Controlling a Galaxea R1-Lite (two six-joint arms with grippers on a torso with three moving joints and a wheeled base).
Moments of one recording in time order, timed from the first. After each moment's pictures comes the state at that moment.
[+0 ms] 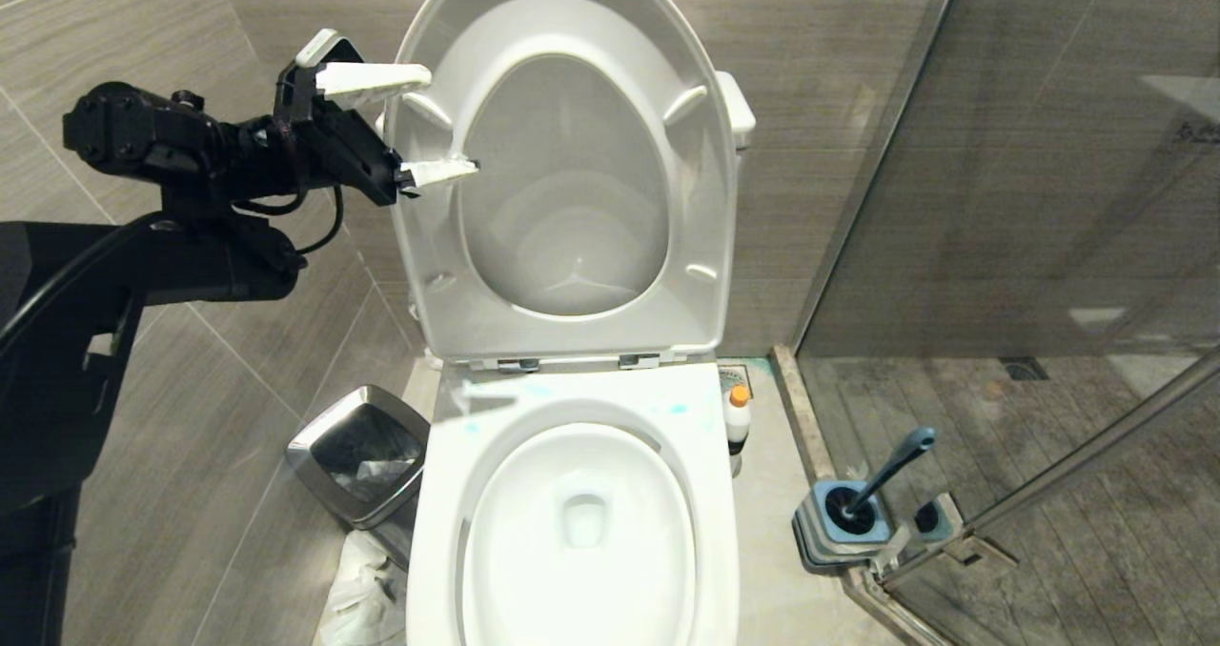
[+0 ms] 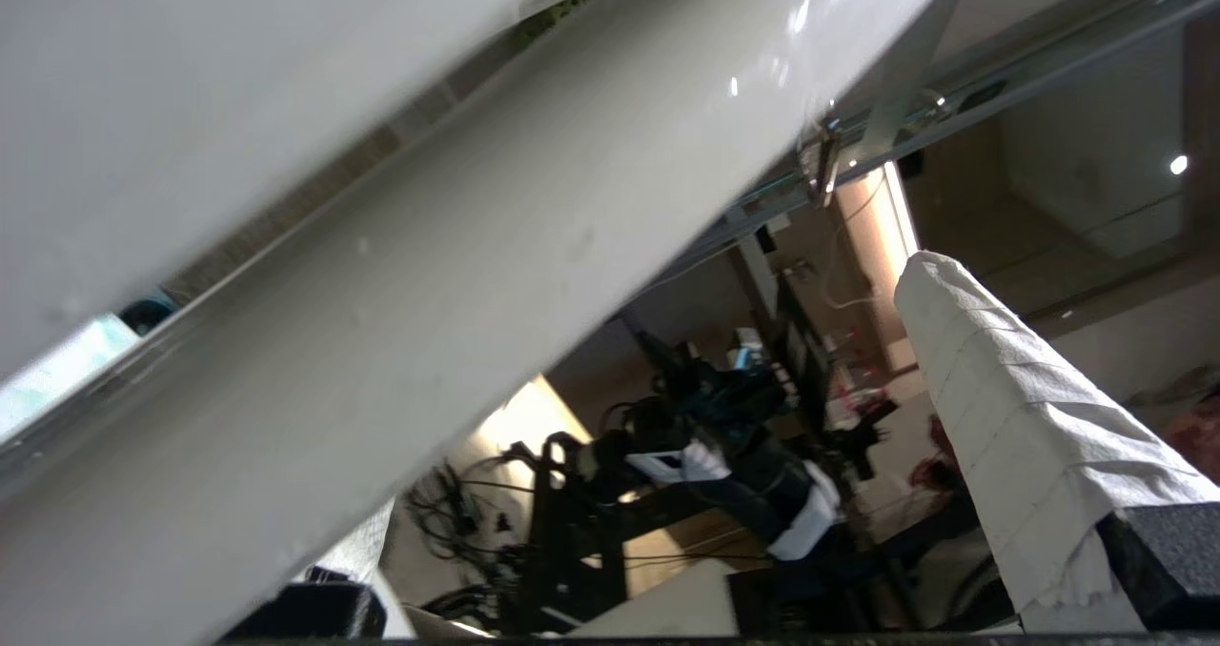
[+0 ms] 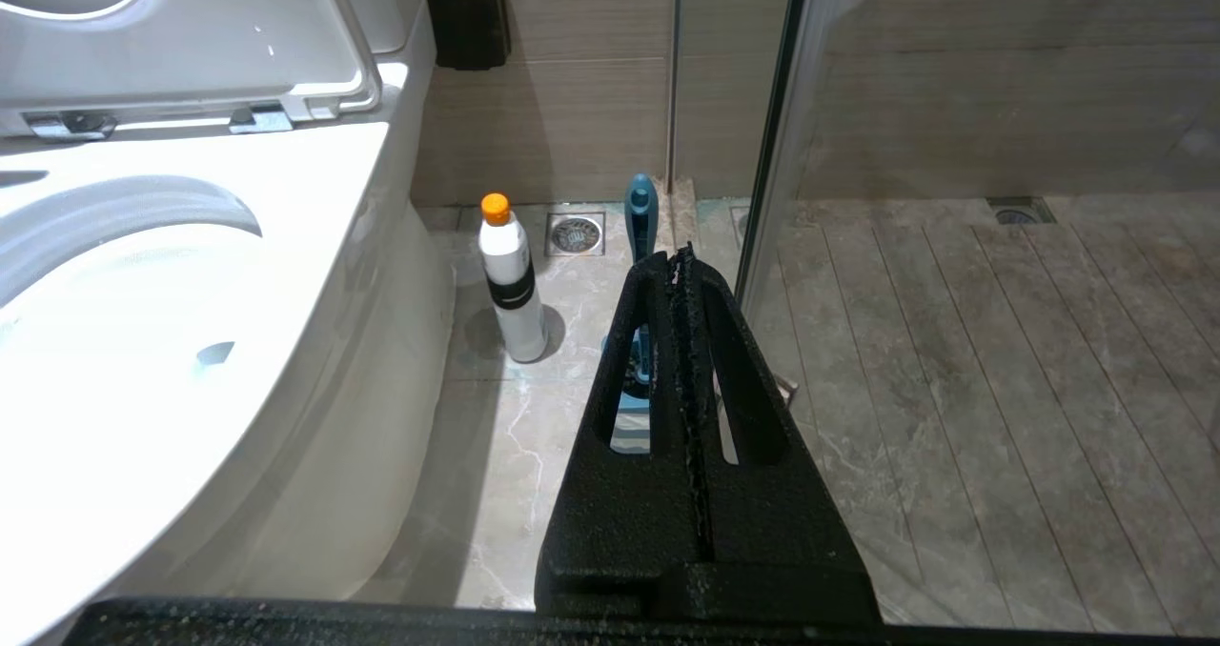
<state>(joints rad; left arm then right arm) -0.04 2.29 -1.94 -1.52 -1.44 -1.93 0.00 0.00 0.00 -0.09 -0.04 0.07</state>
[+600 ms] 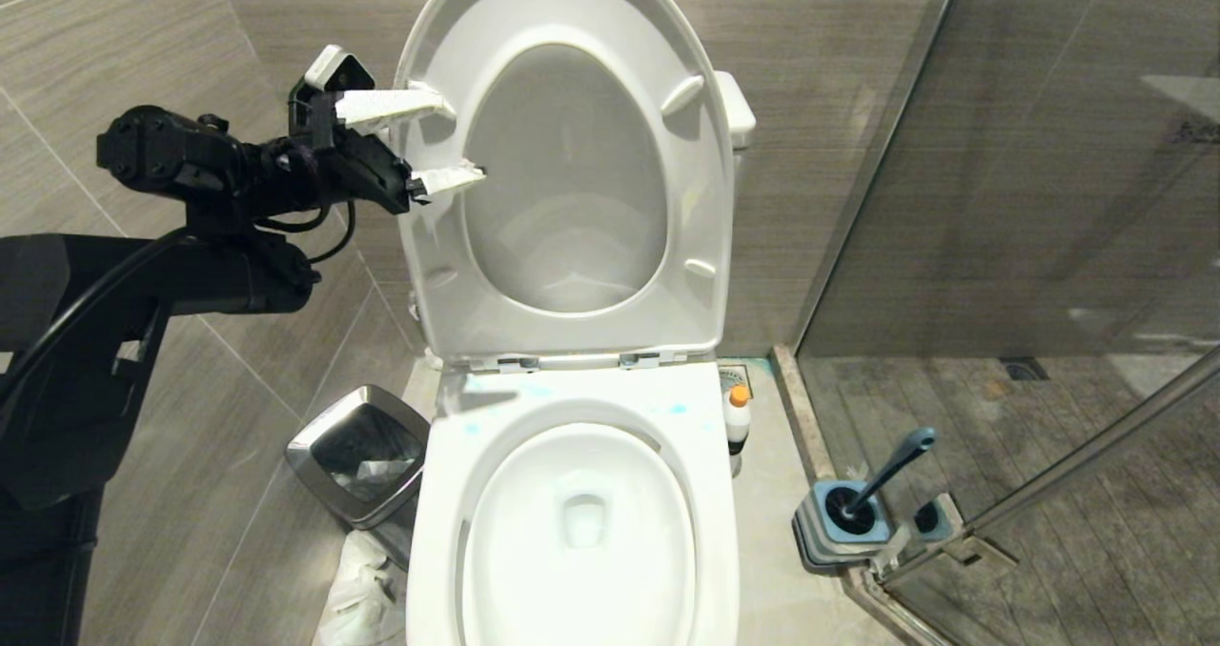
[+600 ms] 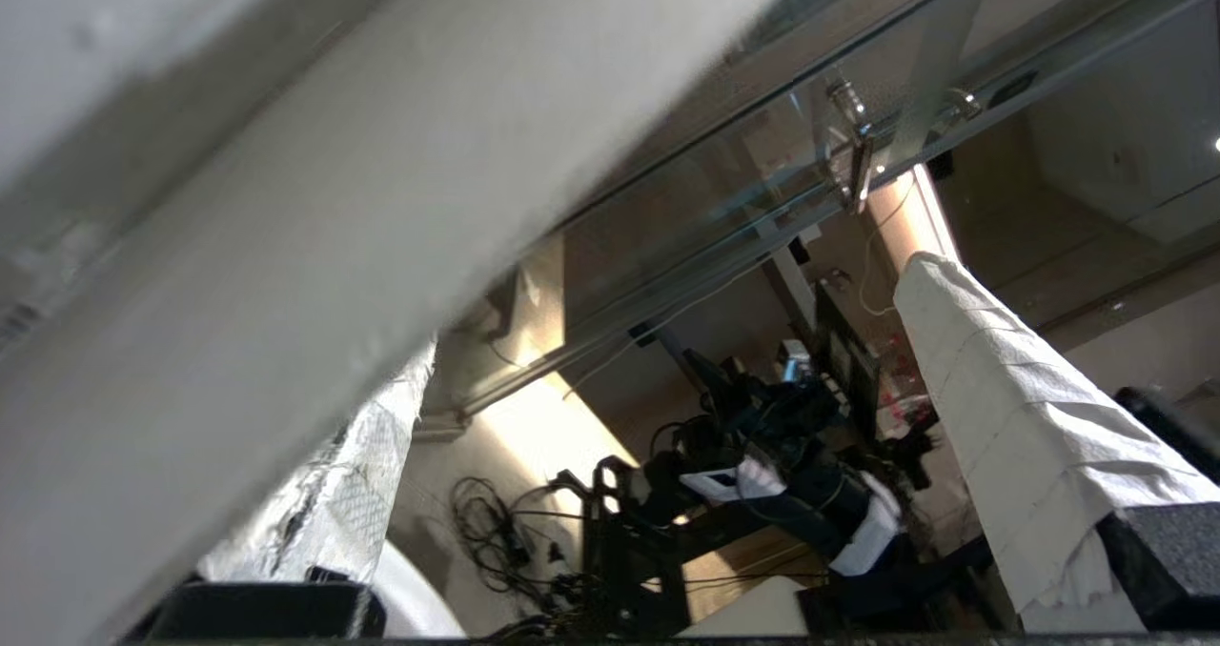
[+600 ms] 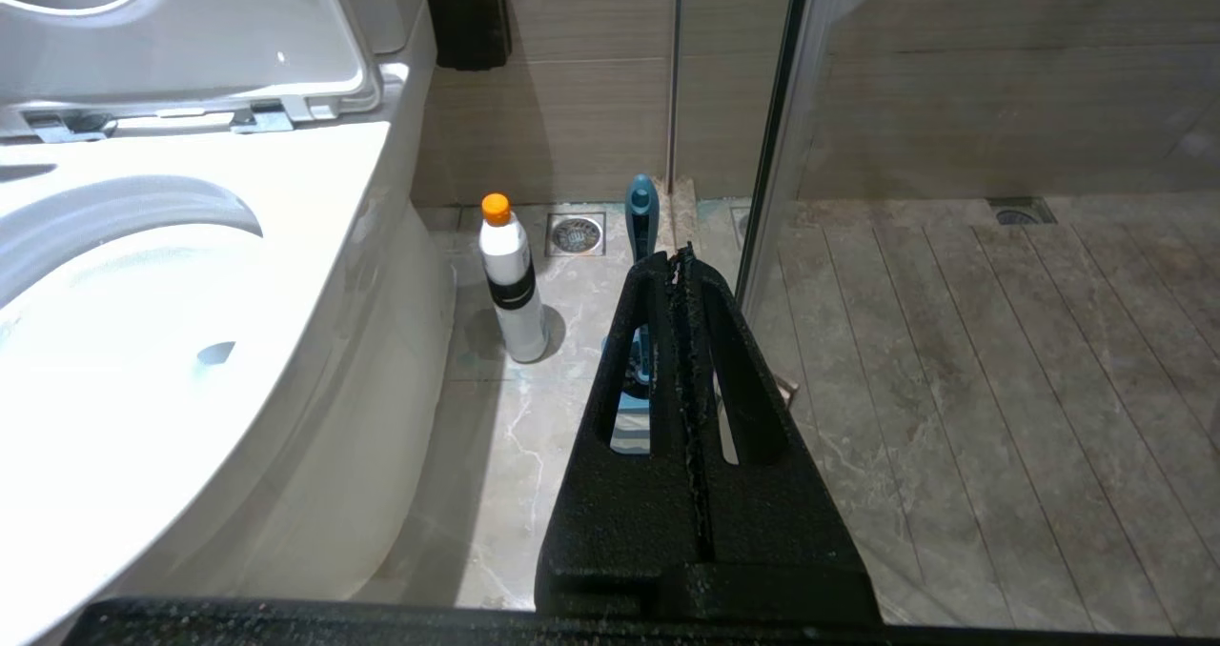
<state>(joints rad) -0.04 2.33 -1.94 -1.52 -1.40 -1.81 0.00 0.00 0.00 -0.09 -0.04 0.07</state>
